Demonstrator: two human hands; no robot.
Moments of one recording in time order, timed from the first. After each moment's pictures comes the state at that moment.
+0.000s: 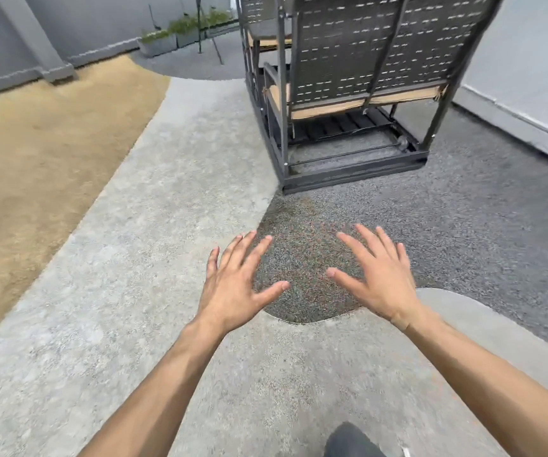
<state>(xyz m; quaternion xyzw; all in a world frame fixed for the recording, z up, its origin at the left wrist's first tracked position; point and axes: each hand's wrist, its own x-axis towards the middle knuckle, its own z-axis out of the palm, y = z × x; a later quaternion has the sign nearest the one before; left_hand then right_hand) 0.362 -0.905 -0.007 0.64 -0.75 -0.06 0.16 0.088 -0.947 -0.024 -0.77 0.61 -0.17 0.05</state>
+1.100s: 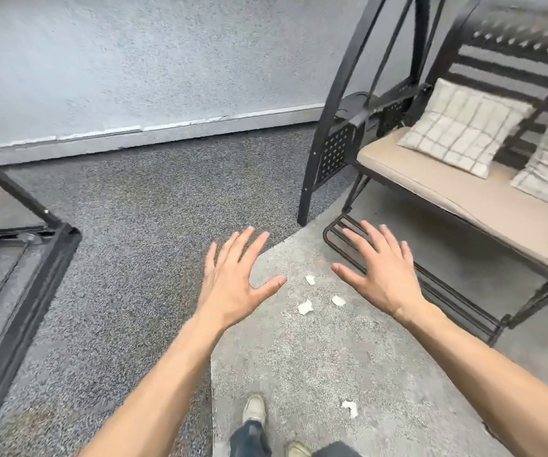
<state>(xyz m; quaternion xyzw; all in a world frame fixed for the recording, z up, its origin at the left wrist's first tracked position) -0.197 -1.137 -0.038 0.01 -0.98 -0.16 0.07 -0.277 -0.862 -0.046 -0.18 0.97 -0.16 -0.04</state>
